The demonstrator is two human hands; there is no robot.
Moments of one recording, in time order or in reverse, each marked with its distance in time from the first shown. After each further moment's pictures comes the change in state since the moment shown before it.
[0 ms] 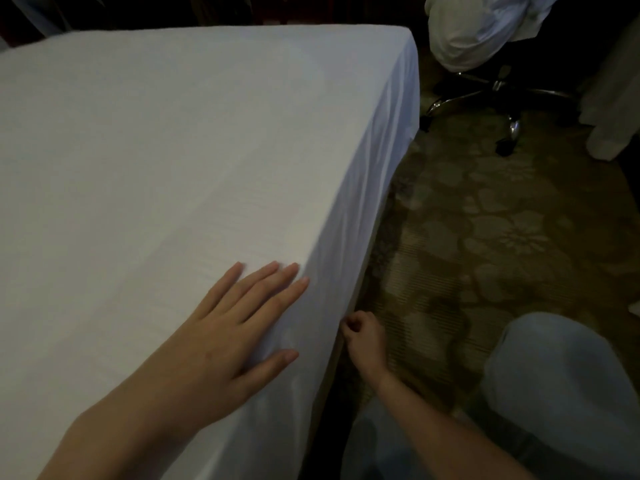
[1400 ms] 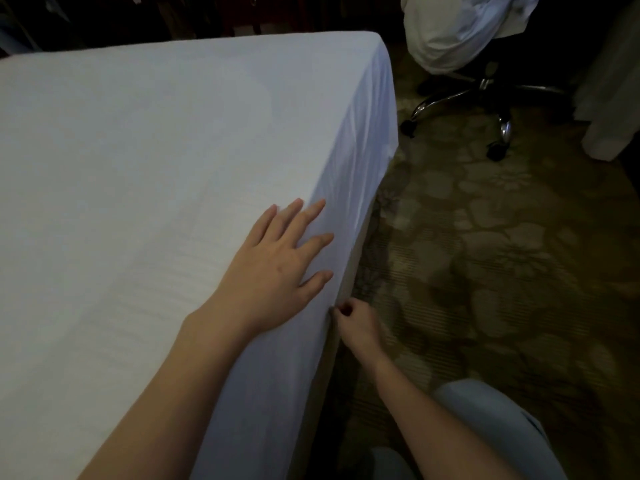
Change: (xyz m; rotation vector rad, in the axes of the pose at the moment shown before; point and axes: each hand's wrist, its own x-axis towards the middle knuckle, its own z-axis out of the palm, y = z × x) left_hand 0.230 -0.039 0.035 0.197 0.048 -0.060; right_hand 0.147 -0.036 -0.032 -0.089 -0.107 0.133
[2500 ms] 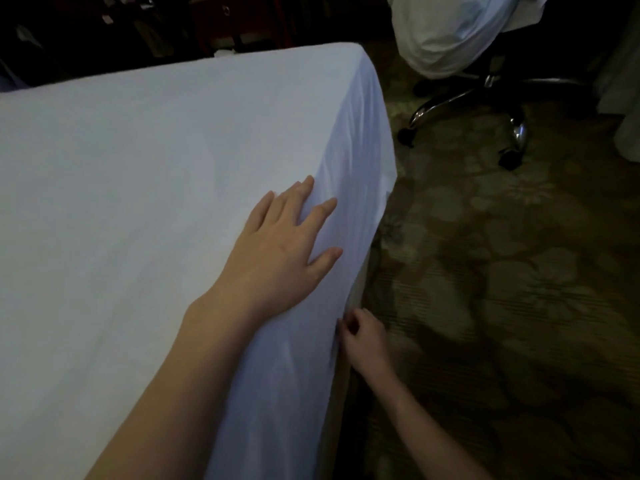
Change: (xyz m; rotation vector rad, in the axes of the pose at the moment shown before) left_hand 0.179 -0.040 0.017 -0.143 -0.069 -0.108; right_hand 0.138 -0.030 -0.027 -0.027 0.039 -0.075
